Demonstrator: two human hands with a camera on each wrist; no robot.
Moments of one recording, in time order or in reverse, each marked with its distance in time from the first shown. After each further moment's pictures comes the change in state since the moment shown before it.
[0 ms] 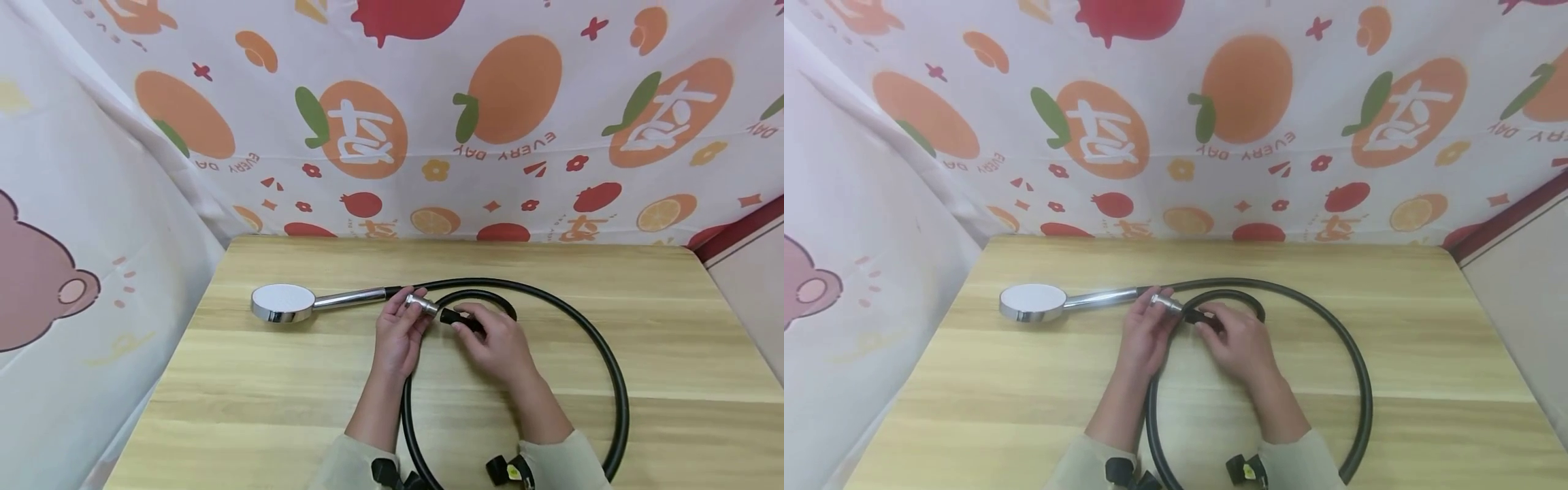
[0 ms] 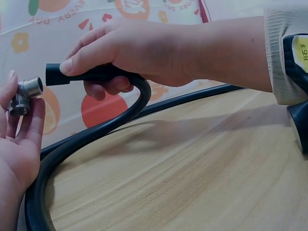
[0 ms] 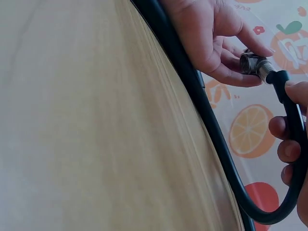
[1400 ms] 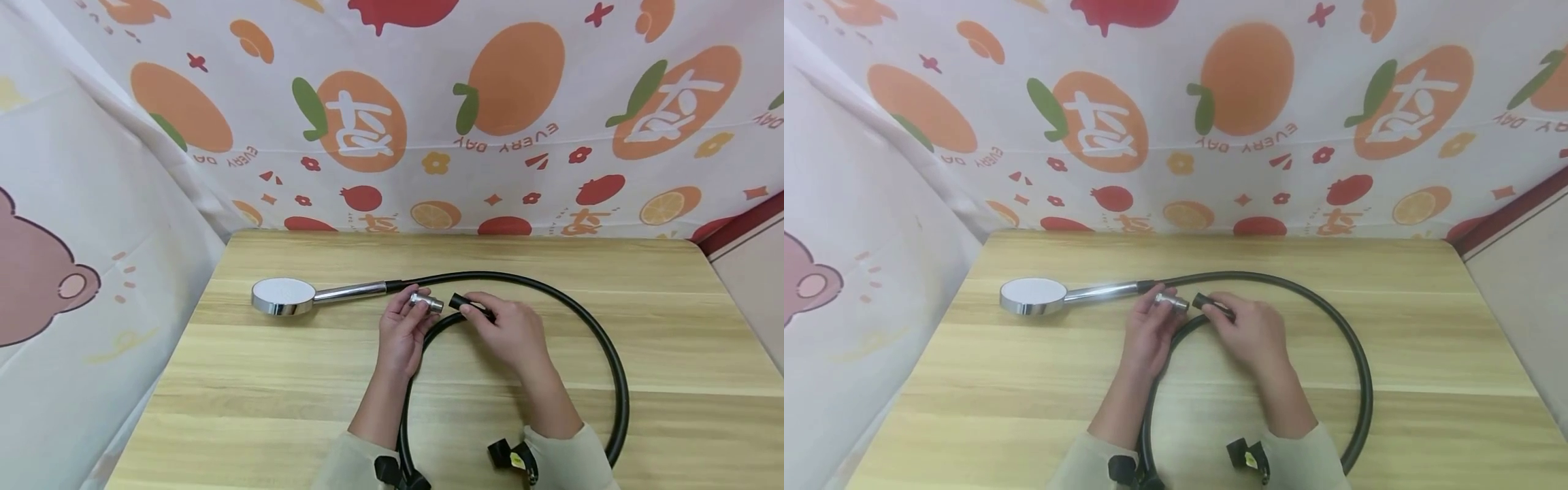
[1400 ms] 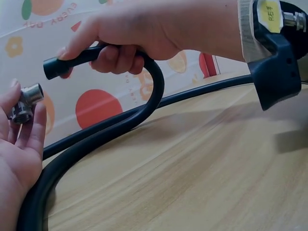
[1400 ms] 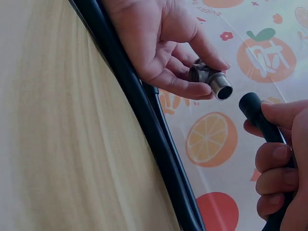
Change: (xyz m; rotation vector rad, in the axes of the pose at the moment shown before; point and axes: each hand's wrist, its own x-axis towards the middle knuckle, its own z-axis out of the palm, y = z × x) left_hand -0.005 -0.009 0.000 0.048 -0.012 0.020; right_hand 0.019 -0.017 -0.027 -0.072 -0.232 0.401
